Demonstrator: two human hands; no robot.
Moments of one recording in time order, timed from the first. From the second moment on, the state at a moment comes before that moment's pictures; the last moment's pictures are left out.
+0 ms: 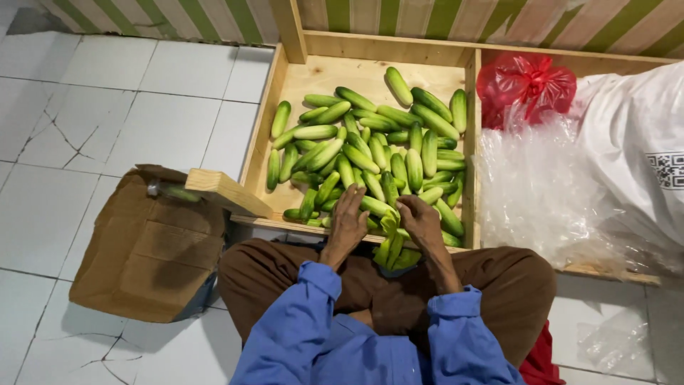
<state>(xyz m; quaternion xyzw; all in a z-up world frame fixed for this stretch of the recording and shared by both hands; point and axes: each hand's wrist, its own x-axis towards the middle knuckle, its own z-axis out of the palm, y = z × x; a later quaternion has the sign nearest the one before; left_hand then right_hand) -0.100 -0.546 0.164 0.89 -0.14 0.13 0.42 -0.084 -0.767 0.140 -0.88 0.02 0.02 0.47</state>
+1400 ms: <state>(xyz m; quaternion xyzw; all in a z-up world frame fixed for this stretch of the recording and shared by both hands) -0.095 -0.555 0.157 0.41 0.16 -0.01 0.90 -0.173 -0.740 0.072 -0.96 -0.11 -0.16 0.21</state>
